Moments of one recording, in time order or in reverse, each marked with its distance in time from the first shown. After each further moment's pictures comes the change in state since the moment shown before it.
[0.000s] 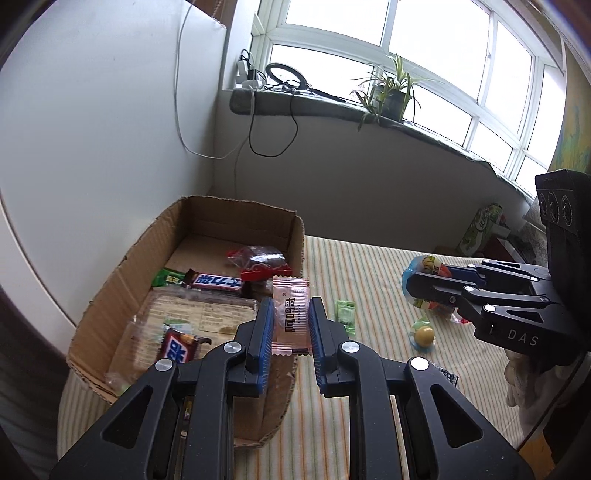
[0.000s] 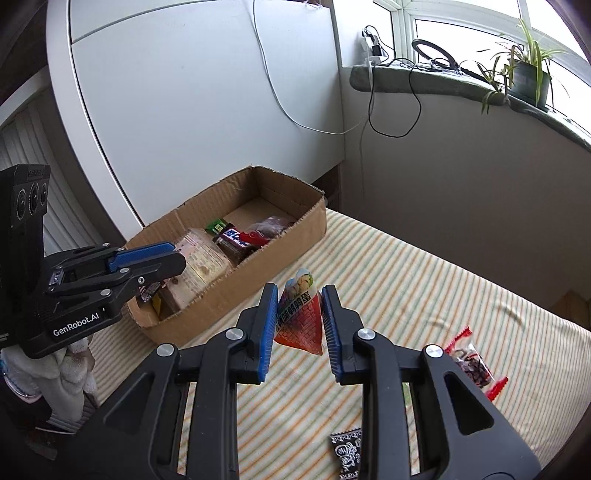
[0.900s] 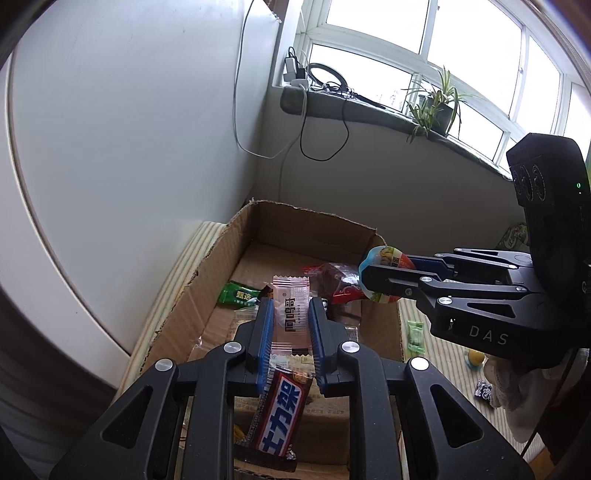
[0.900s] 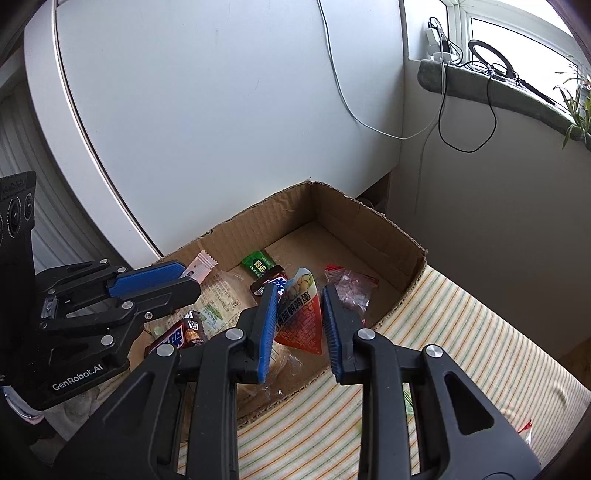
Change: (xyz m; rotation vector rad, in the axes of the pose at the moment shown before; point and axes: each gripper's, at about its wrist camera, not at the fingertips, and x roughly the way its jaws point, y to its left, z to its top) left arm 0.011 0.069 0.014 -0.069 0.006 0.074; right arm 0.094 0.054 0.058 -0.091 0.070 0.093
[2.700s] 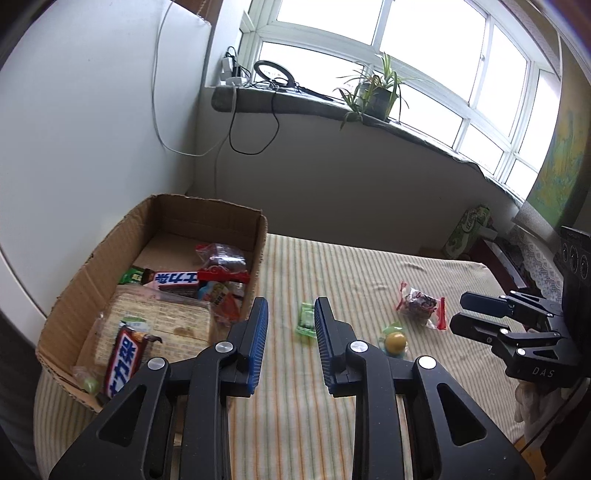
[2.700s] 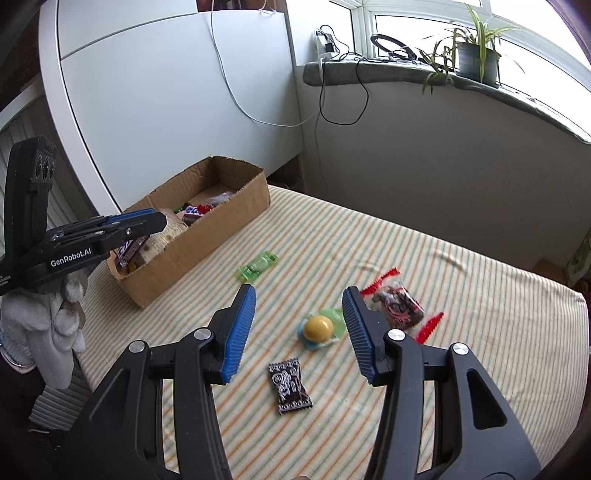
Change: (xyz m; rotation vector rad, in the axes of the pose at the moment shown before) left arm -0.009 -0.102 -0.021 0.060 0.011 -0.138; right arm -0.164 -0.084 -0.144 0.184 -0.057 -0.185
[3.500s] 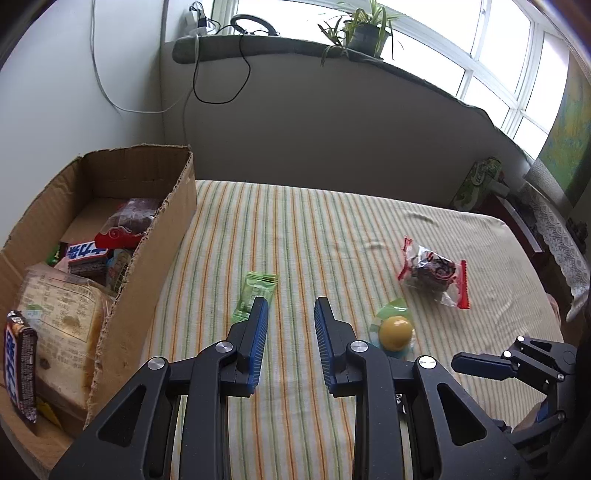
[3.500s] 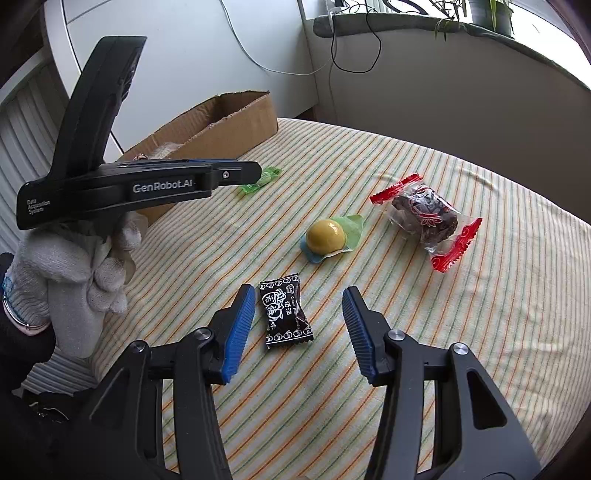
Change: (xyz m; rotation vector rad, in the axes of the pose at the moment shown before) left arm 0.087 -0.045 -0.015 0.053 0.171 0.040; right arm 0.037 -0.010 -0.061 -0.024 0.116 0.097
